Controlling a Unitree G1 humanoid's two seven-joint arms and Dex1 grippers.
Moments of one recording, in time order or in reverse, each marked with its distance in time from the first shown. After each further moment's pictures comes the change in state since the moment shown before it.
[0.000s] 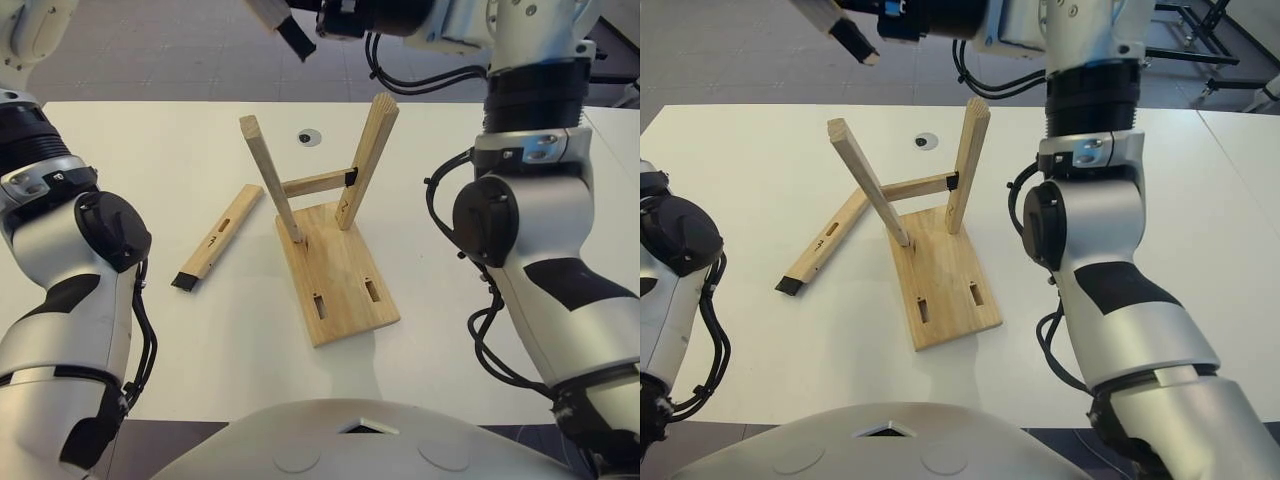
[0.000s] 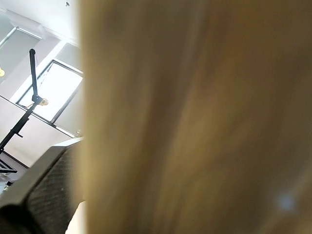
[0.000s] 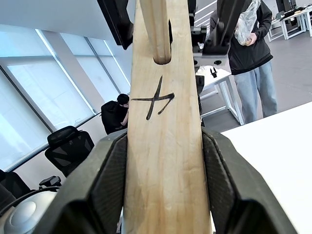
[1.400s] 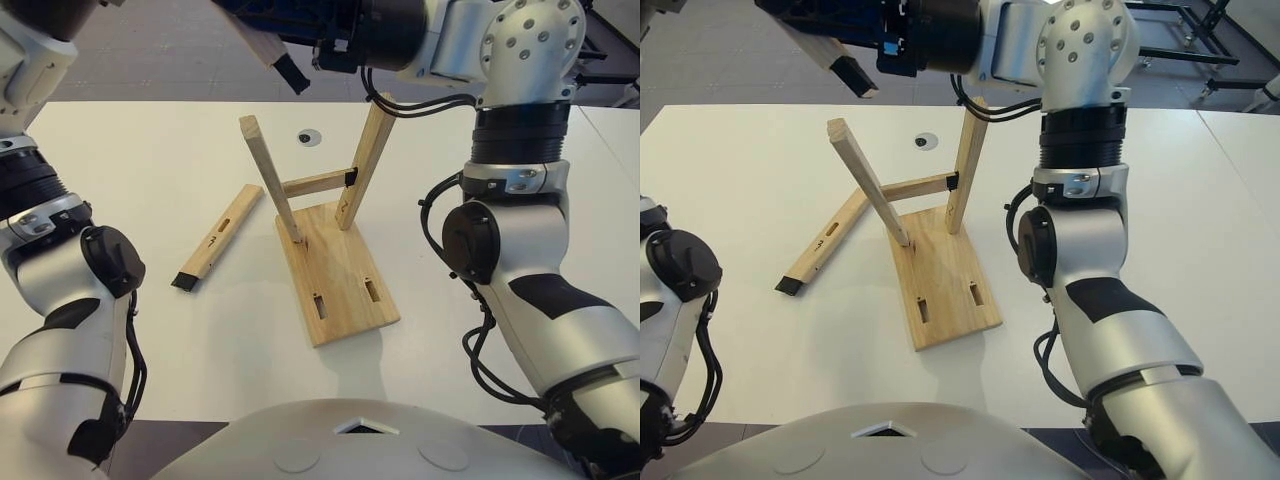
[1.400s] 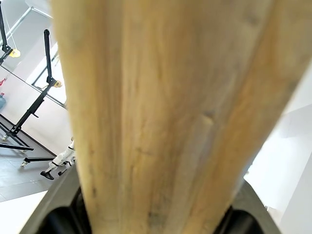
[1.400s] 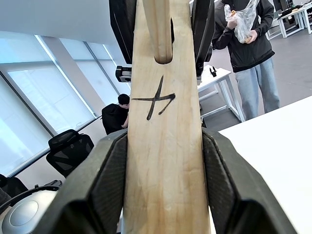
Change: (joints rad) left arm 0.185 0.052 -0.049 -0.177 -0.229 0.041 0.168; right arm 0.089 0.029 0.000 -0.100 0.116 0.018 -0.139
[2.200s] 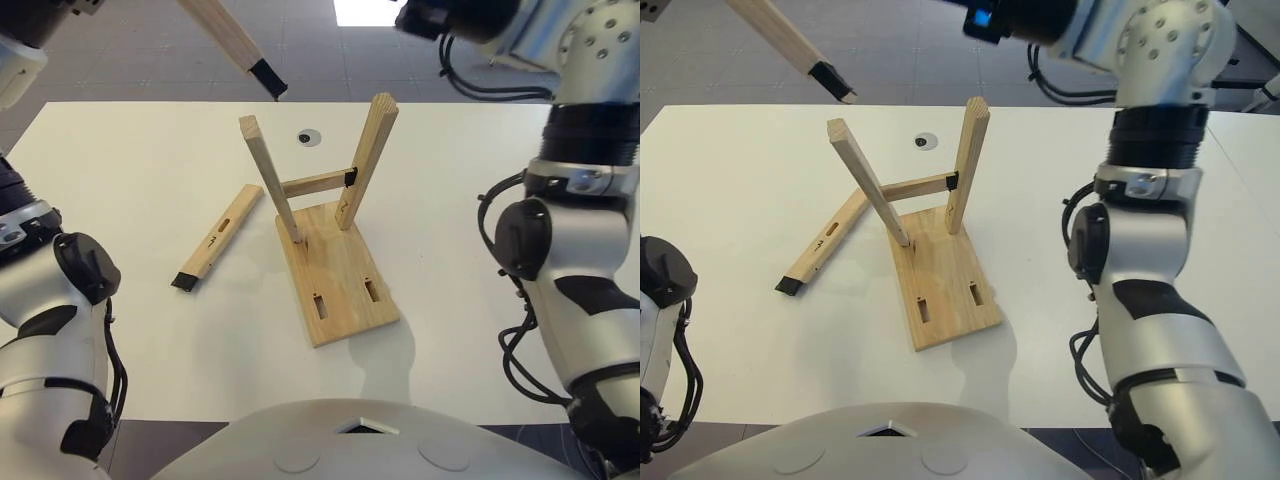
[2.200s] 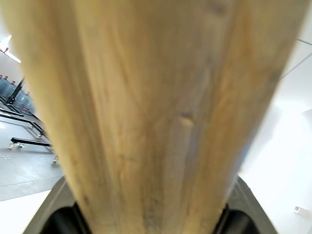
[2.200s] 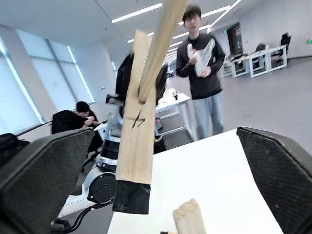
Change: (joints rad) left arm 0.059 0.123 -0.008 -0.049 0.000 0.011 0.003; right arm 0.019 -0.312 0.004 0.058 -0.076 -0.243 0.146
